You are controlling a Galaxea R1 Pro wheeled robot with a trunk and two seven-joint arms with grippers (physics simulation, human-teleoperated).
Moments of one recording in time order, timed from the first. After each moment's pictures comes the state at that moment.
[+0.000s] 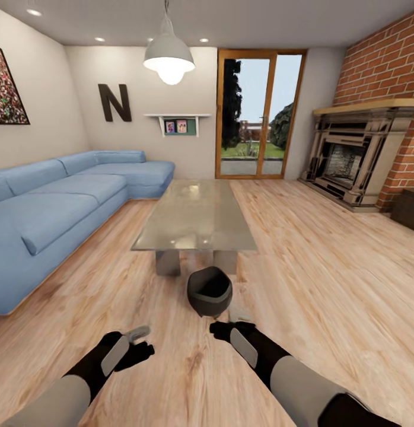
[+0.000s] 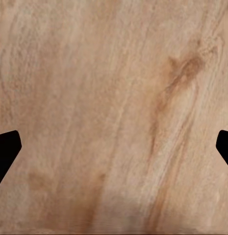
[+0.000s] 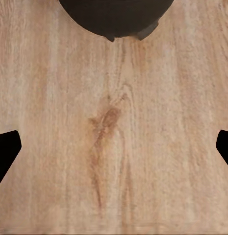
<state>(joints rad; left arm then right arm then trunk) -0.65 0.08 -0.23 -0.48 0.69 0.61 0.24 -0.76 0.16 0.57 -0.40 -0.80 0.30 -0.26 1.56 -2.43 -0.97</state>
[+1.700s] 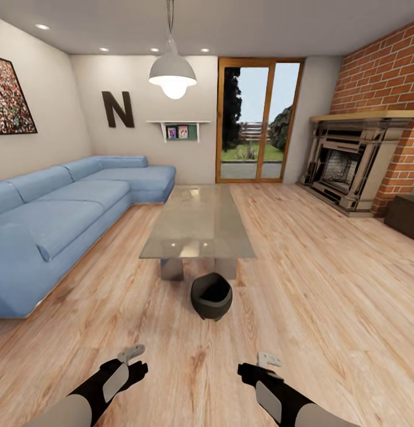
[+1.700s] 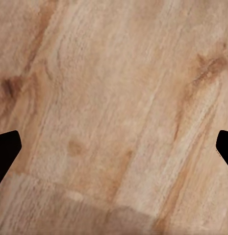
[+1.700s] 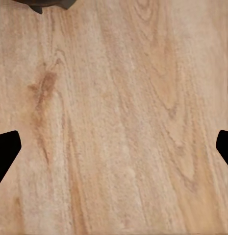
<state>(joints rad) -0.61 0.04 -0.24 -0.29 0.68 0.32 0.24 -0.60 0.09 0.57 -0.22 -0.80 0.02 -0.22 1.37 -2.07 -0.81</state>
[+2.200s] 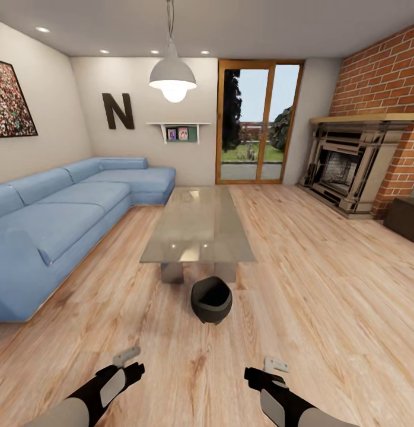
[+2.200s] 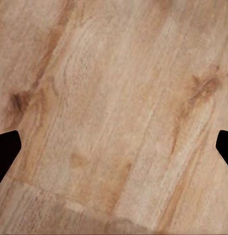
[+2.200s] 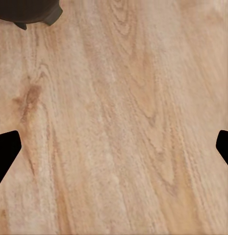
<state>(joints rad) -0.61 0.05 -0.24 -0.24 0.68 0.21 0.20 -0.60 0.09 0.57 -0.15 -0.80 -0.08 -0.22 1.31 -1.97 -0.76</state>
